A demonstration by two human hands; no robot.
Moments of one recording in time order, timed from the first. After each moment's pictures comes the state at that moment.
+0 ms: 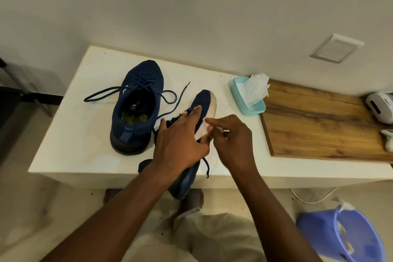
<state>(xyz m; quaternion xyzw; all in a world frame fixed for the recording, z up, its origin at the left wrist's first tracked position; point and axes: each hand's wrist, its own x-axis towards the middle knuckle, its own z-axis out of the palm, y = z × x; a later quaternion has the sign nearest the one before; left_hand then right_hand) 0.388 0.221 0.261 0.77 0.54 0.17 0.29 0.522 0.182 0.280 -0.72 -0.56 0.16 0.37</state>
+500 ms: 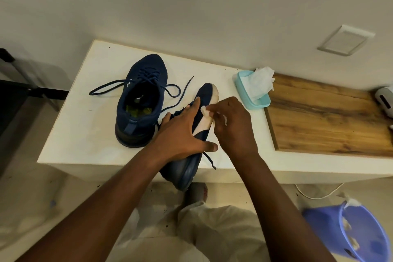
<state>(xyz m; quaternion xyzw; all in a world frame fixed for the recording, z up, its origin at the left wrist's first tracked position) 0.369 0.231 0.262 0.77 0.46 0.12 0.42 0.520 0.195 0.292 -0.69 -0.67 0.06 0.27</state>
